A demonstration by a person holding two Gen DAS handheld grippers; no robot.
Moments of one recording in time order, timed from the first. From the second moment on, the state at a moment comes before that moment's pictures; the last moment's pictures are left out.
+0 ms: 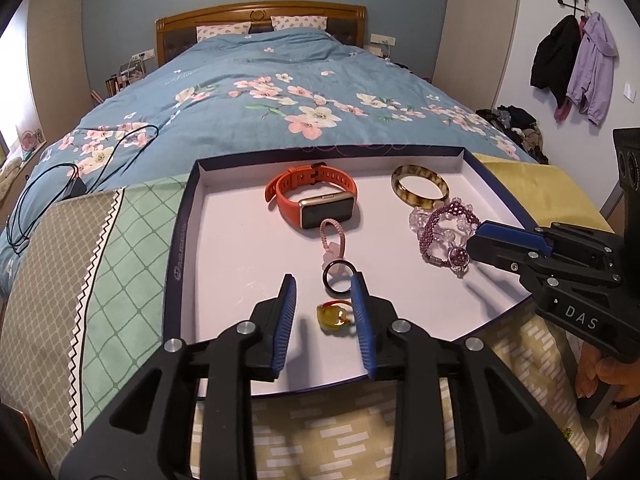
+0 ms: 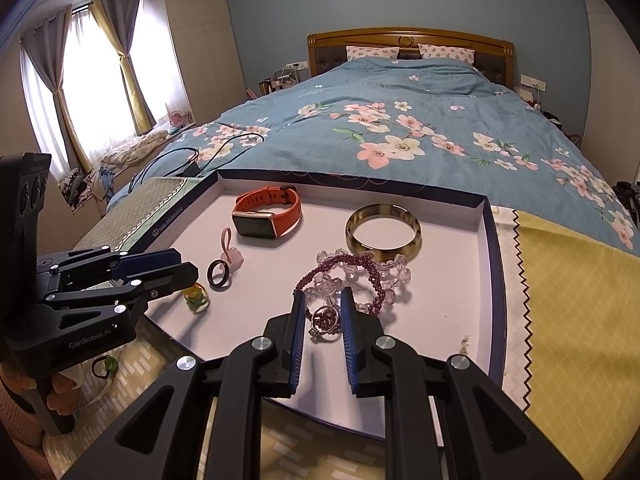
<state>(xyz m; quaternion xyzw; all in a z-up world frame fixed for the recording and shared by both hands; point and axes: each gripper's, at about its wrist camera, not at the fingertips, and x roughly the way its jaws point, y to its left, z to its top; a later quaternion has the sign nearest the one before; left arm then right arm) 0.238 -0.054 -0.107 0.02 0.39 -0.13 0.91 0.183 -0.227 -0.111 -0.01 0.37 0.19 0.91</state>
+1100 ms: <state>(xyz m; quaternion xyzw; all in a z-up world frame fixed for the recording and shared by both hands) 0.136 0.013 -0.091 0.00 0.36 -0.18 0.92 0.078 -0.250 -0.107 -0.01 0.38 0.23 0.89</state>
